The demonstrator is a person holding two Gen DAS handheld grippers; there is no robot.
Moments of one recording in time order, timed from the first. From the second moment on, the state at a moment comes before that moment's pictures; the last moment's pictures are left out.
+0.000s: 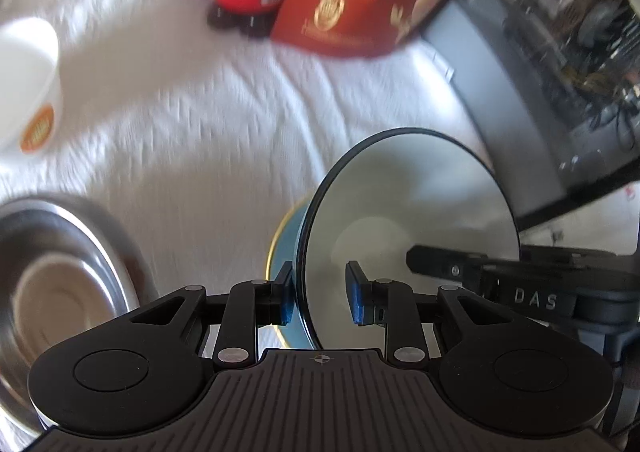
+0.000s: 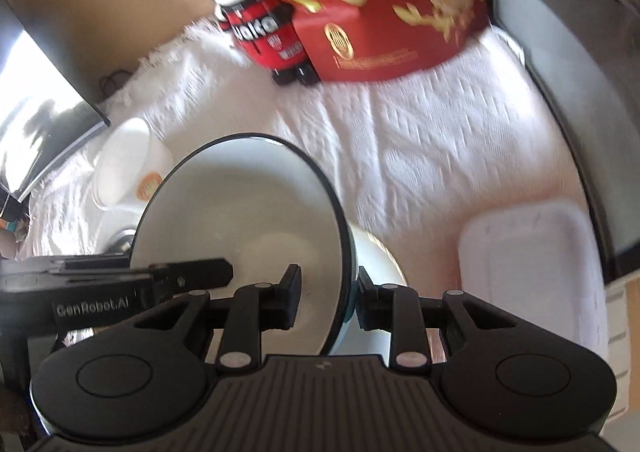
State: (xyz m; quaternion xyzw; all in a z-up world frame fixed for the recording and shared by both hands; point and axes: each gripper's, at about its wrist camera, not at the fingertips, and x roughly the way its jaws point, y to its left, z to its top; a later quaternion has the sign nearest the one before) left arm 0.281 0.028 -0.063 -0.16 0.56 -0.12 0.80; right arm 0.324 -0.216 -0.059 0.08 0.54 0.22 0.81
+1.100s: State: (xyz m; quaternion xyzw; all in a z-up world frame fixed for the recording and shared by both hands) left arm 0.274 0.038 -0.055 -0.14 0.54 -0.10 0.82; right arm 0.324 -0.216 -0.097 0.08 0.55 0.20 0.81
